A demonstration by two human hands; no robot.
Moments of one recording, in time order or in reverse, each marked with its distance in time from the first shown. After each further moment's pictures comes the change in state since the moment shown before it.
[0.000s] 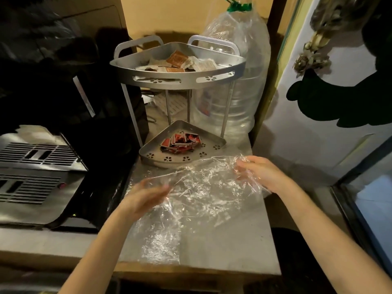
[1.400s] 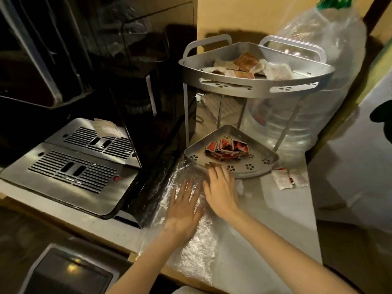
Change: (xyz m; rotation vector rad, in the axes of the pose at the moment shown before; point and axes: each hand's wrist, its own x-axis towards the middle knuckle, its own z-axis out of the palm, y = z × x) left_hand 0.030 -0.063 -0.016 1.563 0.384 0.309; right_hand 0.043 -0.009 0.203 -0.946 0.178 -0.671
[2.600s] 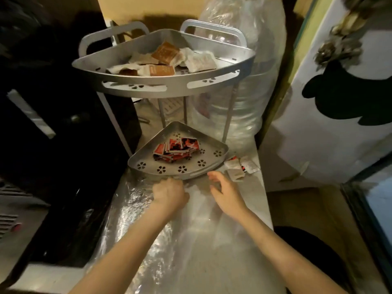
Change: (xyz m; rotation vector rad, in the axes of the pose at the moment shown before) left_hand 0.079 0.100 -0.051 0.310 -0.231 0.008; right_hand -0.031 0.129 -0.021 0.644 -0.029 0.354
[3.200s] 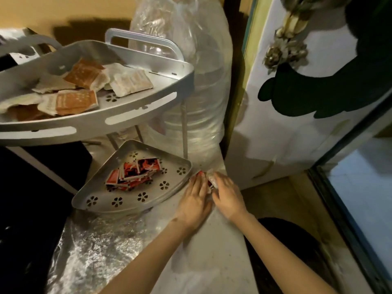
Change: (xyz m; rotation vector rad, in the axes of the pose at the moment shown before) left_hand 0.072 0.122 0.047 -0.356 0.221 0.577; right_hand 0.037 0.073 -0.073 -0.516 0.085 0.148
